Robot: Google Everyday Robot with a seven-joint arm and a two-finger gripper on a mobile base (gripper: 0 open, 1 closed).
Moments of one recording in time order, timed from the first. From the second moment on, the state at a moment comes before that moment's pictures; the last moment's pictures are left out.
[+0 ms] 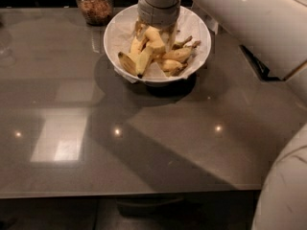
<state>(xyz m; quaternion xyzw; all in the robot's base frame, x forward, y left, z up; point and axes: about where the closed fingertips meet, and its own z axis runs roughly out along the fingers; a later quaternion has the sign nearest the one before) 0.668 -0.006 0.926 -0.96 0.18 -0.20 0.08</state>
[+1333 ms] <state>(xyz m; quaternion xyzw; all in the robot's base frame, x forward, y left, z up) 0.660 0.005 0.906 -0.96 0.21 -0.15 0.09</state>
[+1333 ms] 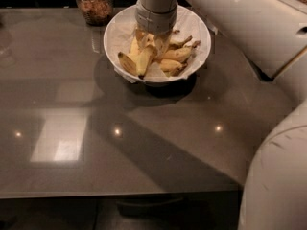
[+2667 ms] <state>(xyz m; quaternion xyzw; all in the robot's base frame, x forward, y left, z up) 0.619 -0.010 0.964 -0.95 0.25 -0.14 0.10</state>
